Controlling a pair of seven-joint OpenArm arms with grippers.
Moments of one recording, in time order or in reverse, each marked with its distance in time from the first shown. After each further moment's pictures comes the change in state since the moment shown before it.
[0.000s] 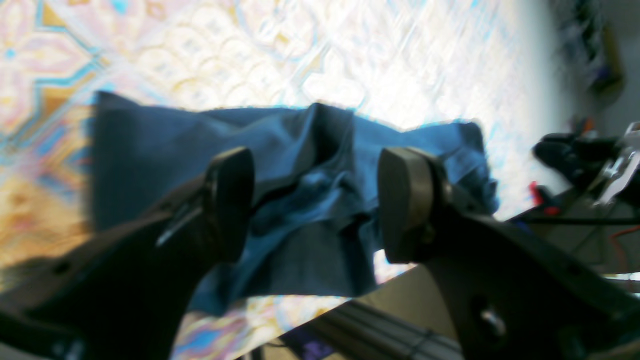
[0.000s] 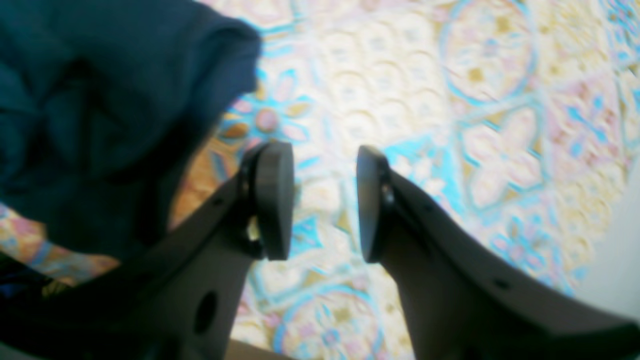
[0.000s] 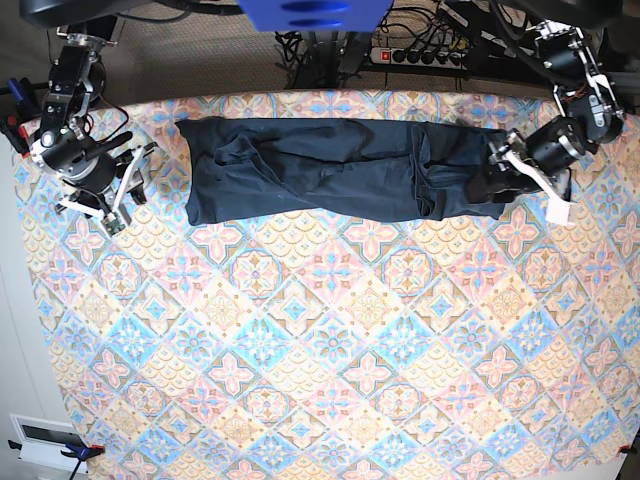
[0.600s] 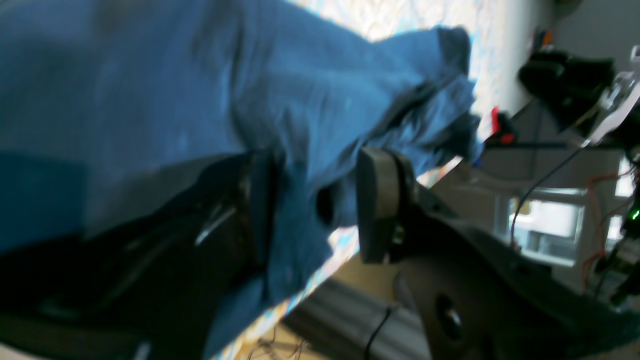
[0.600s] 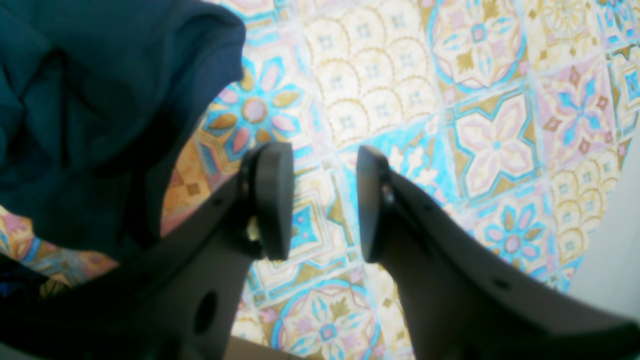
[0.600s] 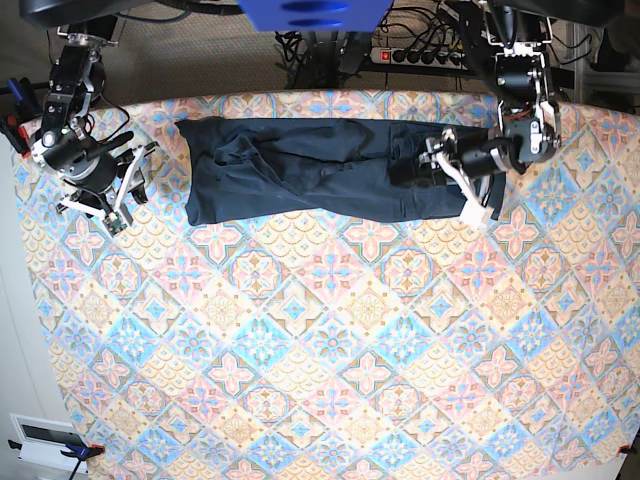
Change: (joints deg) left arm -6.3 4.3 19.3 -11.7 2.6 0.2 0.1; right arm 0.0 -0.3 -0.2 0.0 0.0 -0.2 -0.1
